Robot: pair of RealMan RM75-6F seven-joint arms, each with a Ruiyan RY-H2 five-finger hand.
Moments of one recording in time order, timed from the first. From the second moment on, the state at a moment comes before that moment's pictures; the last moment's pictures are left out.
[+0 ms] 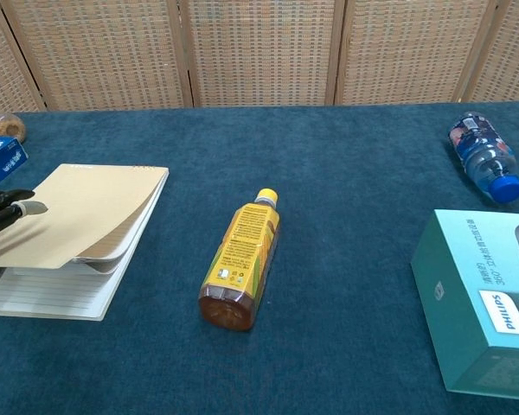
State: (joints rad) left arm -0.23 -1.63 -0.06 -1.35 1.40 1.29 0.57; right arm 0.12 -1.10 0.02 -1.68 -1.48 1.36 -0.04
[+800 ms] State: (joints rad) left arm -0.32 -1.66 -0.14 -1.27 1.32 1.25 0.57; right arm 0.13 -1.12 0.03 -1.66 -1.49 1.37 -0.04
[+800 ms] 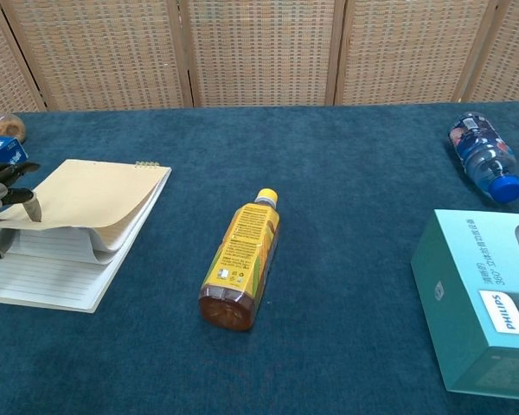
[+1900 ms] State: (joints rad) left arm -0.30 -1.52 -0.06 -1.51 1.32 1.26 0.57; right arm 0.12 -1.11 0.03 -1.66 -1.49 1.39 0.00
